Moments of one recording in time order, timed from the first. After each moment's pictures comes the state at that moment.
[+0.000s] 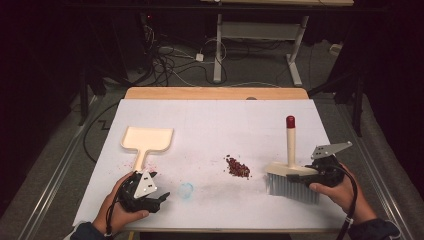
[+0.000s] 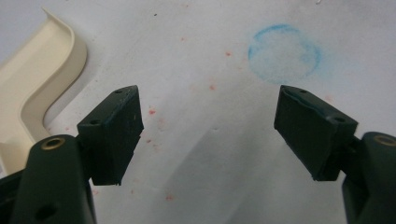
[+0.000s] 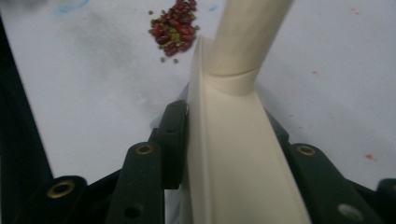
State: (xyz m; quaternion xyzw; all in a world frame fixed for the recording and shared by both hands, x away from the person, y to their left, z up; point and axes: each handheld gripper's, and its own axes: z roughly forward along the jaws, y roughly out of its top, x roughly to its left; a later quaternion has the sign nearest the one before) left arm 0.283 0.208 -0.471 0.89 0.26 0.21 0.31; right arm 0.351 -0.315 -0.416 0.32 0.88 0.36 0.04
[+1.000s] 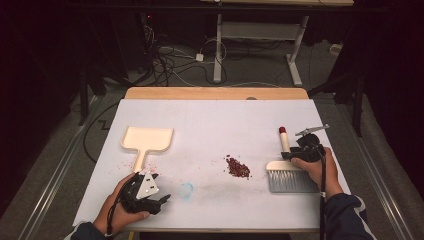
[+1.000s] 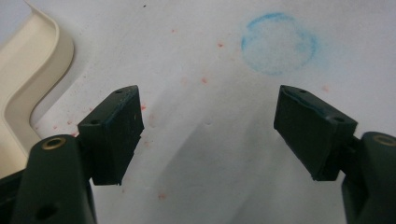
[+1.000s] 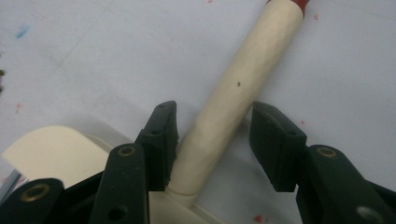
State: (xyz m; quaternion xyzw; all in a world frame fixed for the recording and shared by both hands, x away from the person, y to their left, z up) left arm 0.284 0.206 -0.475 0.90 0.25 0.21 0.30; right arm 0.430 -0.301 -0.454 0.48 0.83 0.27 0.13
